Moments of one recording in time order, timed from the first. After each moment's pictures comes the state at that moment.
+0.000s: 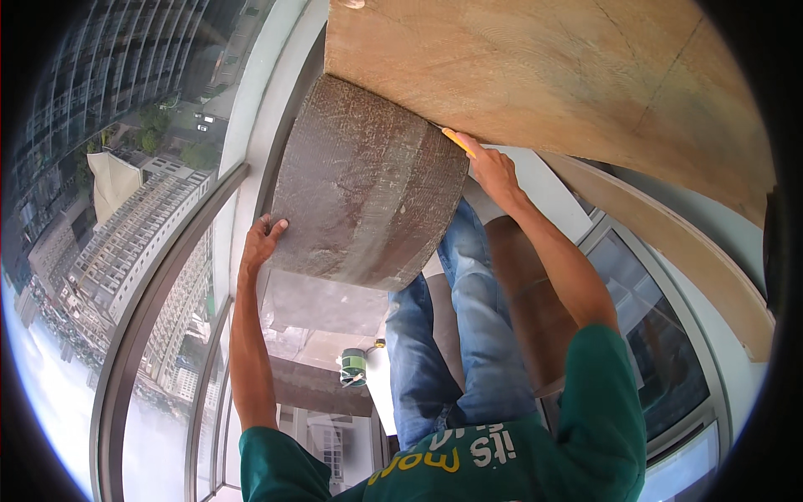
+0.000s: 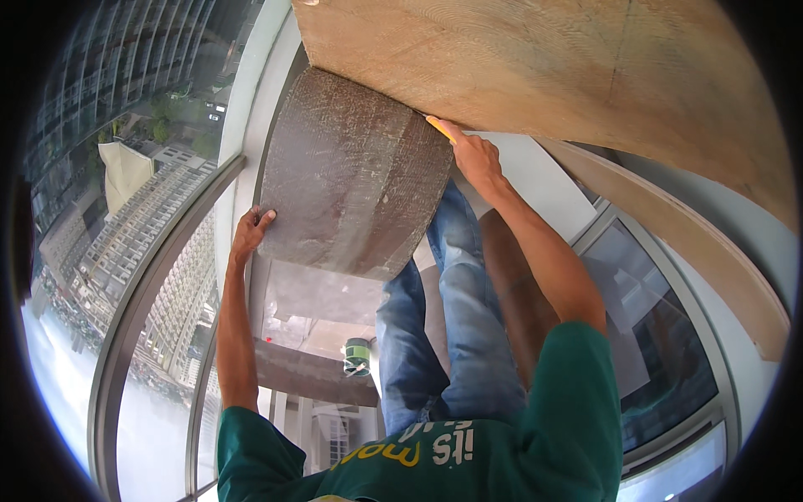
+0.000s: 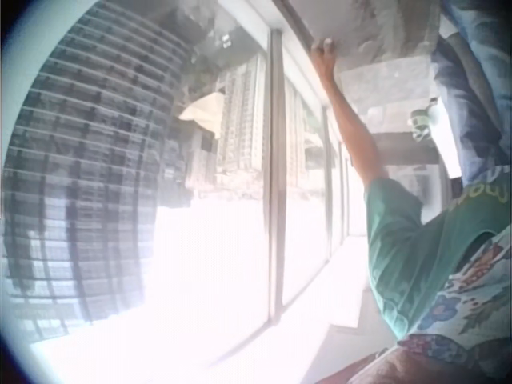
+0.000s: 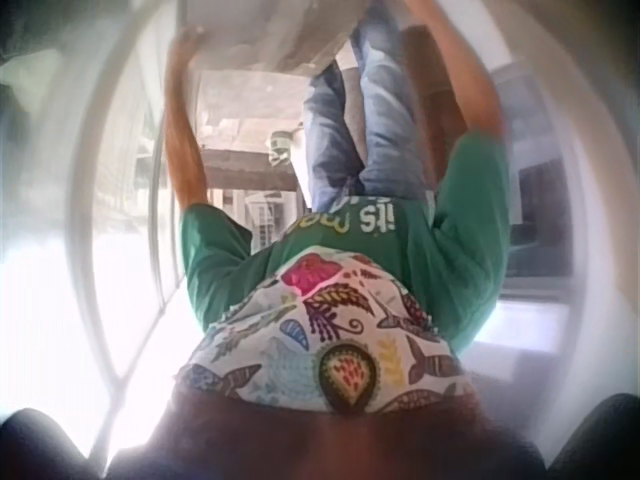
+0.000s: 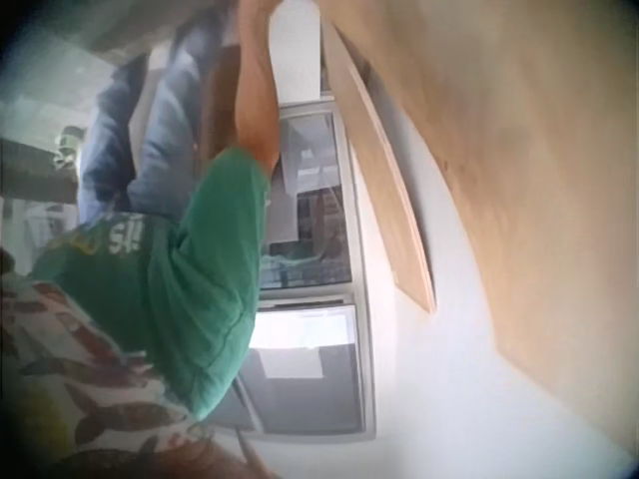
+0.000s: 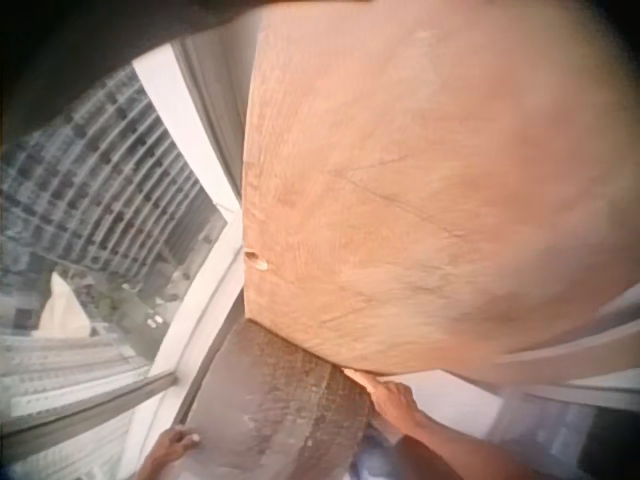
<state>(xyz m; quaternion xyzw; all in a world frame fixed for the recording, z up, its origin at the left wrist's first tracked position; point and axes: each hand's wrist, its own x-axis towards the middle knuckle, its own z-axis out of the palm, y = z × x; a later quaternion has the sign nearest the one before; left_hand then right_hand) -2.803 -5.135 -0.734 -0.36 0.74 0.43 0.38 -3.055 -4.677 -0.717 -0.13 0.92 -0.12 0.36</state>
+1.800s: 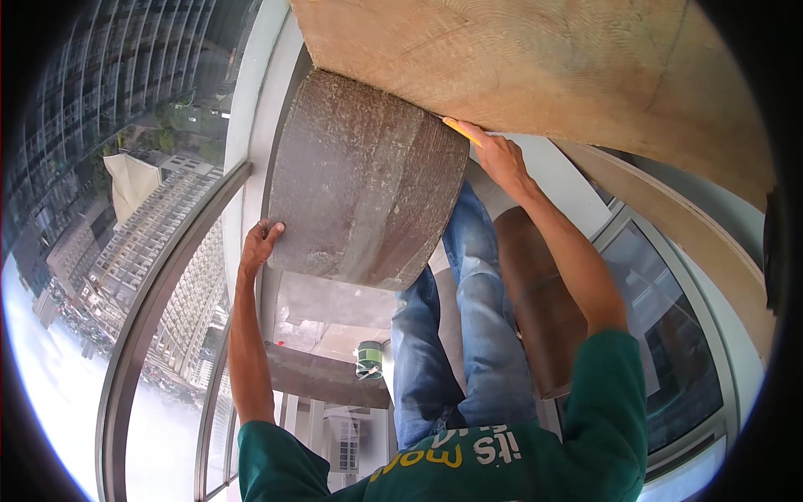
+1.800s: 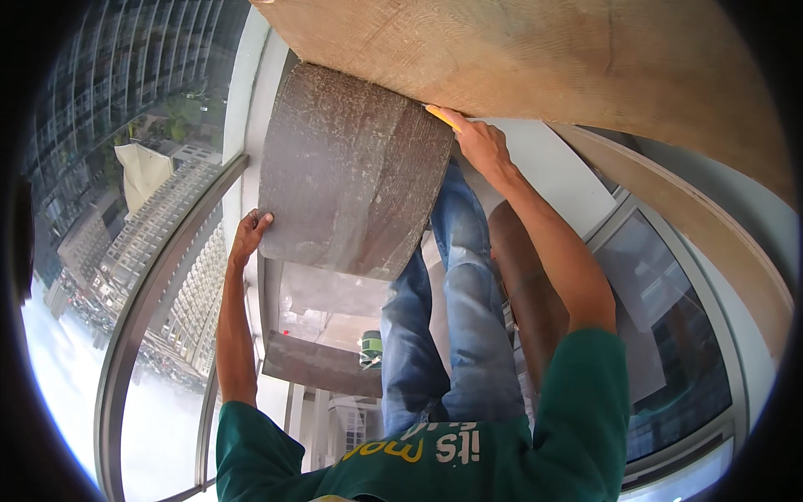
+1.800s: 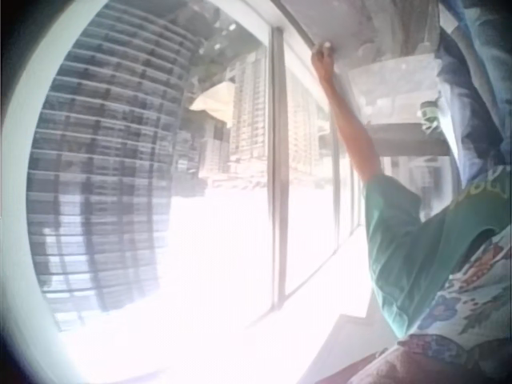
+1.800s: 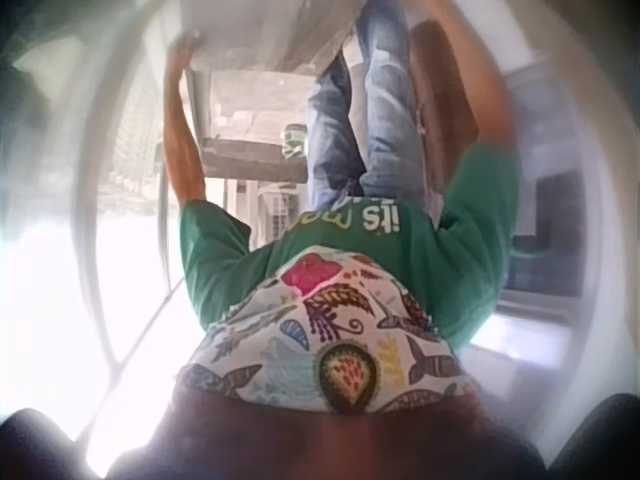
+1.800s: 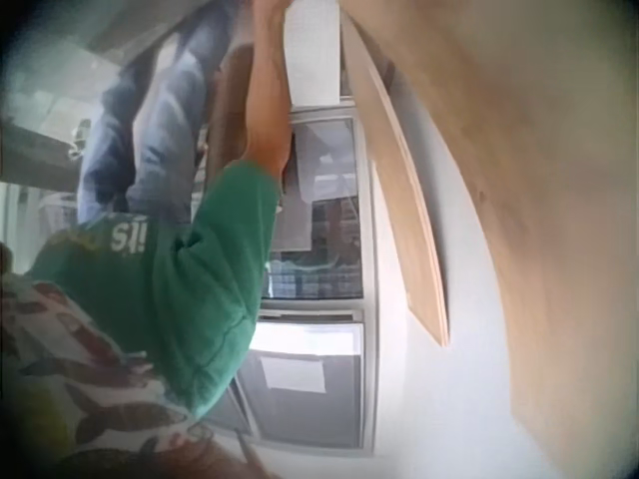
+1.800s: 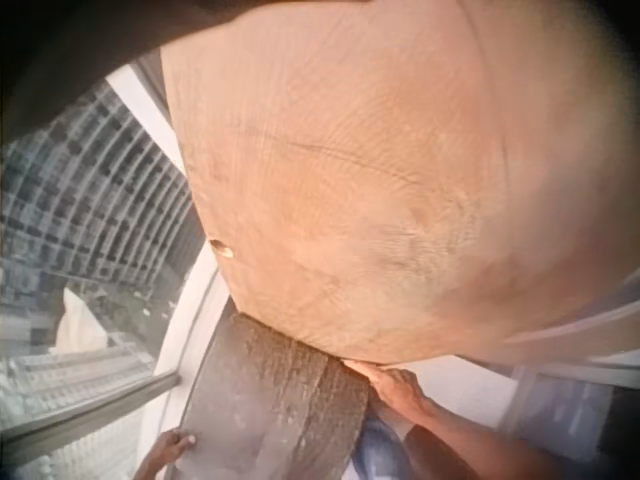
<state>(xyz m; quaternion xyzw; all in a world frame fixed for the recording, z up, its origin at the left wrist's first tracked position) -2.803 -5.133 -0.732 -0.38 0.69 0.50 0.37 -3.059 -4.648 -0.750 -0.16 0.91 -0.17 0.33</state>
